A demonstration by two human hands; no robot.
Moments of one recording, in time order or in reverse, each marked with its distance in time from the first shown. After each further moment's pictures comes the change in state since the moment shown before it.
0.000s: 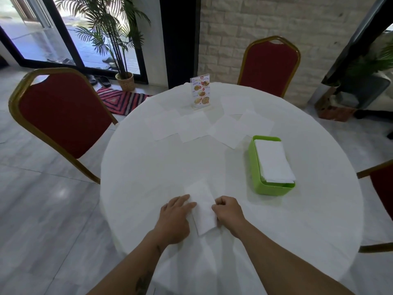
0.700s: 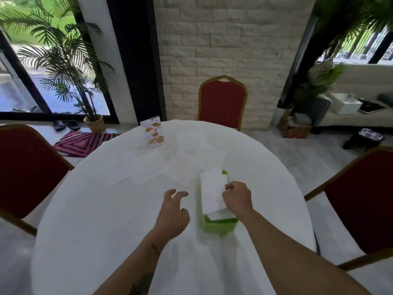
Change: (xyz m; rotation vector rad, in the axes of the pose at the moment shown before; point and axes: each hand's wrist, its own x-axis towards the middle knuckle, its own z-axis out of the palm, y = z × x) left_hand 0.104 0.166 -0.041 -0.445 0.237 0.038; right_hand 0.054 -0.048 -0.203 -0.001 0.400 -0.122
